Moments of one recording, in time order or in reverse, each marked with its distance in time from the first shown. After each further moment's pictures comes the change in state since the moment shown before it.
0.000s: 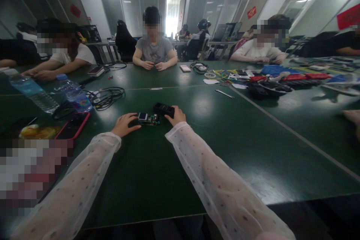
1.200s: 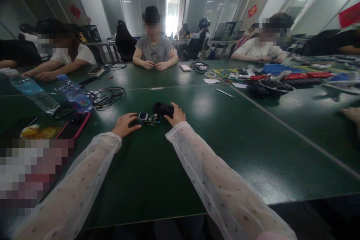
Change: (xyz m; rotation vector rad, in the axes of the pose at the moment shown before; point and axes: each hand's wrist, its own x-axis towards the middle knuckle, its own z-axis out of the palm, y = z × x) left_hand 0.000 0.000 0.000 0.004 0.006 0.005; right_hand -0.006 -0.012 -0.006 -0.010 -0.009 -0.063
